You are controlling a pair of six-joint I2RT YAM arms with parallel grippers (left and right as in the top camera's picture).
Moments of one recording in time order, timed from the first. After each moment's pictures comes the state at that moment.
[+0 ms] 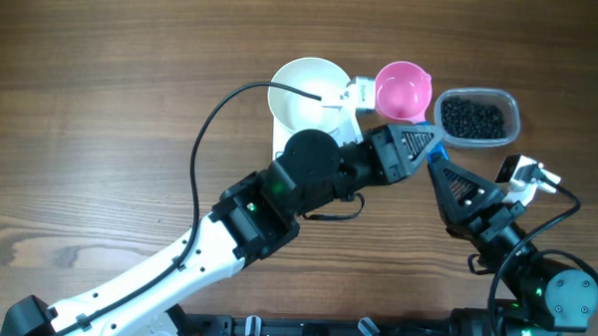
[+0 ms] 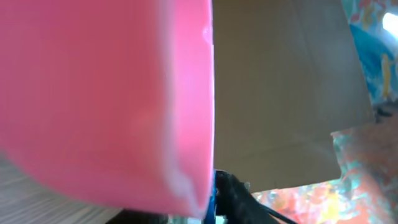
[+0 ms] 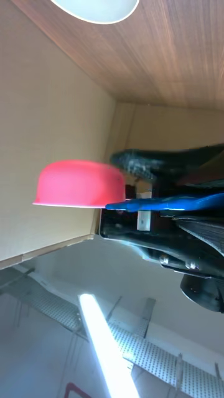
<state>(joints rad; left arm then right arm) -0.92 1.33 1.08 0.19 0.19 -1.23 -0.02 0.38 0.40 0.31 -0.72 1.66</state>
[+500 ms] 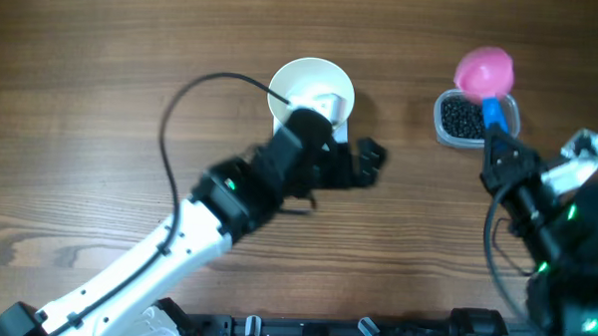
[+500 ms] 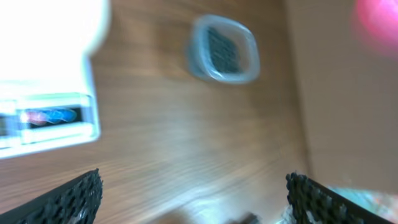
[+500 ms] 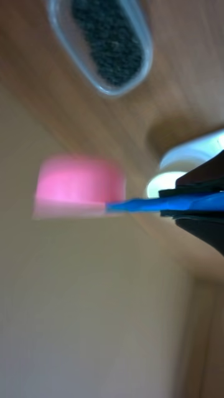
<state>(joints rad) -0.77 1.33 1.15 -0.49 0.17 -0.84 -0.02 0.70 0.98 -0.63 -0.19 0.81</state>
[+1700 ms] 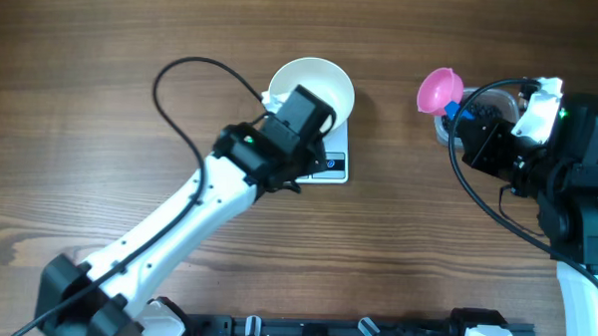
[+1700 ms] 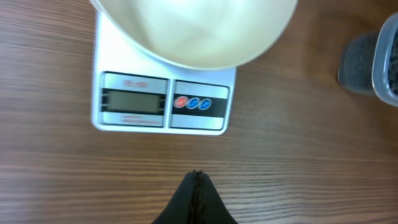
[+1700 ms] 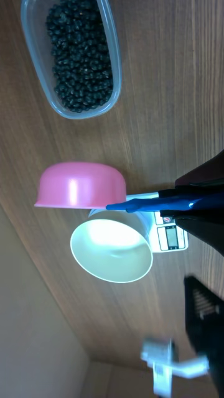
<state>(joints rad) -0.69 1.55 1.26 -0.82 -0.04 -0.83 -0.02 1.05 1.25 -0.96 -0.32 0.41</state>
